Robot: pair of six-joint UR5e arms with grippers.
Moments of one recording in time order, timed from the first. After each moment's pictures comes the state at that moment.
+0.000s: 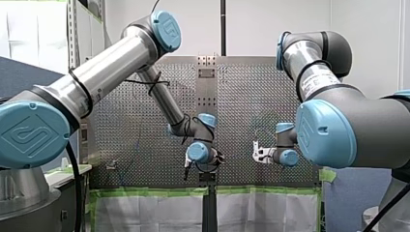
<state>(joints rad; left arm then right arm) -0.68 -2.41 -1.60 -2.54 -1.86 -1.59 1.79 -0.61 1.51 -0.80 1.26 1.56</state>
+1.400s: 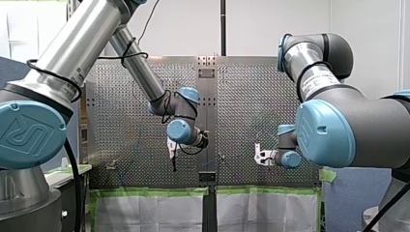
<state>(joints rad) -0.70 -2.06 -1.95 -2.50 -1.93 -1.90 1.78 -0.59 1.51 -0.78 1.26 1.55</state>
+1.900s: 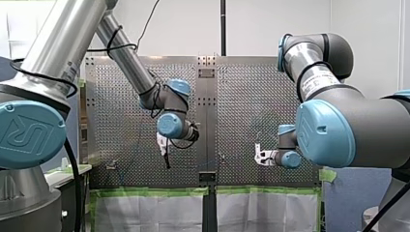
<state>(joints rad) -0.70 -1.94 -2.08 -2.45 -2.00 -1.98 1.77 -0.59 1.51 -0.78 1.26 1.55</state>
